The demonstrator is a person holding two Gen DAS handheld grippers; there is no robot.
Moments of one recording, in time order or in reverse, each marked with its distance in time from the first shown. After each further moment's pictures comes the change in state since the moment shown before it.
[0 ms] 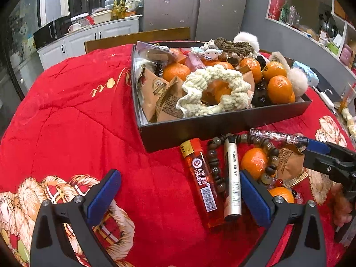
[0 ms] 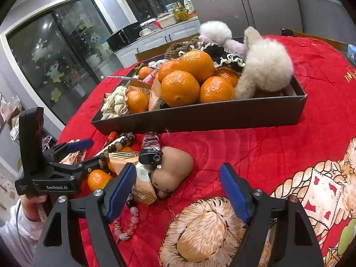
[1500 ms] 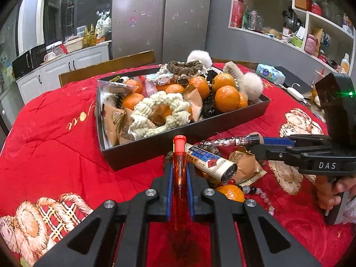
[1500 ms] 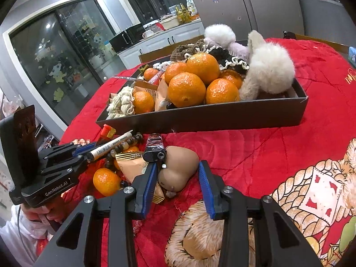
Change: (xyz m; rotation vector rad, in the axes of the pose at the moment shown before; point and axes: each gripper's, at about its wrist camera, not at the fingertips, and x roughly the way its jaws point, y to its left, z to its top) left arm -0.034 -0.029 -0.005 0.149 -0.145 -0.148; right arm 0.001 0.009 0.005 -0.007 -0.011 0.014
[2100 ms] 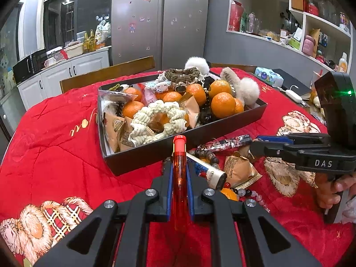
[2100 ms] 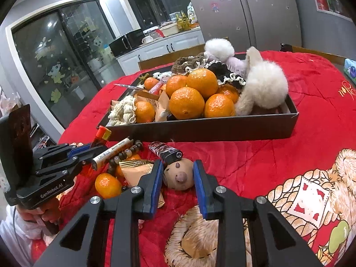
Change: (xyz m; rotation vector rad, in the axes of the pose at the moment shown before) left arm -0.008 -0.003 0.003 0.010 -0.024 0.004; right arm -0.011 0.000 0.008 -0.033 -0.045 -0.031
